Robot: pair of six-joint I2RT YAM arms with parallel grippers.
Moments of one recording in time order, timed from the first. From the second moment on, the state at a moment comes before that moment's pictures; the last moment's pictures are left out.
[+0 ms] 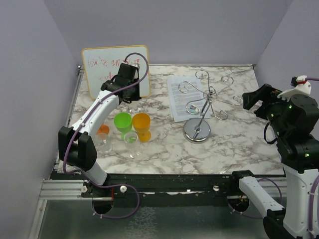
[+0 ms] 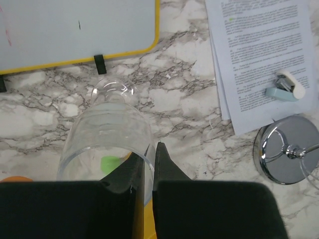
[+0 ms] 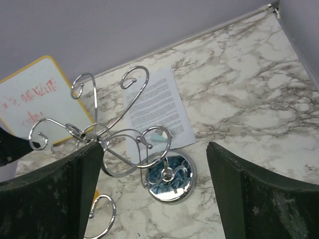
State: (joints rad) left arm -0.37 1.60 1.49 -0.68 -0.02 -0.31; right arm 0.07 0.80 1.45 -0.88 0.10 0.40
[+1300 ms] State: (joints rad) left arm -0.41 1.16 1.35 0.30 0.27 -0.91; right arm 0.54 1.25 1.44 0.04 -0.14 1.02
